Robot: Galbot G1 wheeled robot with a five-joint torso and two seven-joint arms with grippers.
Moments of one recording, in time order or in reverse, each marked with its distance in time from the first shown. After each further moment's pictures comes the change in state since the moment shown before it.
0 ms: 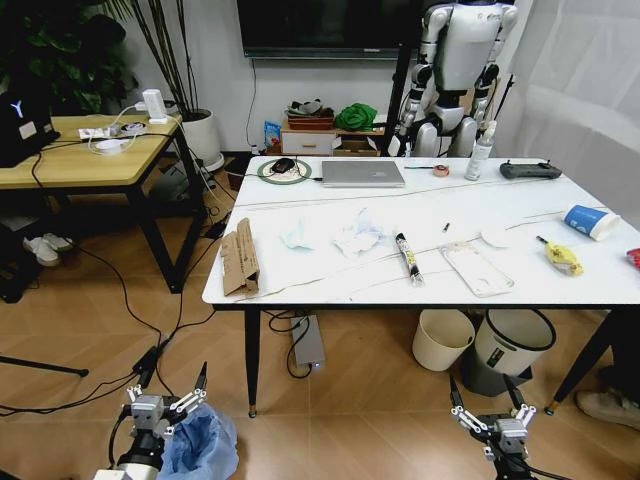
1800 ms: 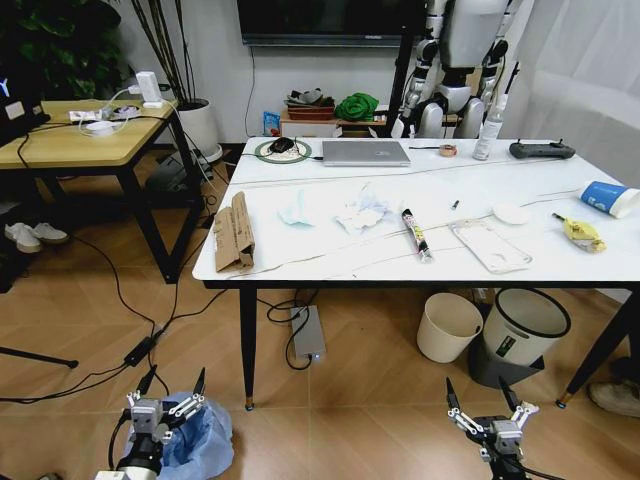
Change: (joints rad) left arm -0.011 0.002 -0.009 0.061 -0.012 0.029 -0.002; right arm 0.010 0.000 -0.009 -0.035 -0.003 0.009 -0.001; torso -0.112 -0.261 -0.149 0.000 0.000
